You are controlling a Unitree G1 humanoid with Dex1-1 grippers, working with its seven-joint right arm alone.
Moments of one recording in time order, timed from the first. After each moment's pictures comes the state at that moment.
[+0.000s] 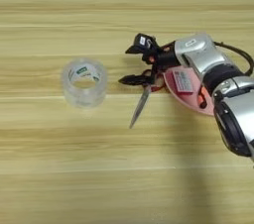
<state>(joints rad) -1.03 -0.25 0.16 1.26 -0.21 -0.20 1.13</state>
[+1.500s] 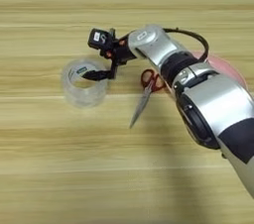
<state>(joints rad) -1.16 -0.02 0.23 1.37 -0.31 -0.14 0.89</state>
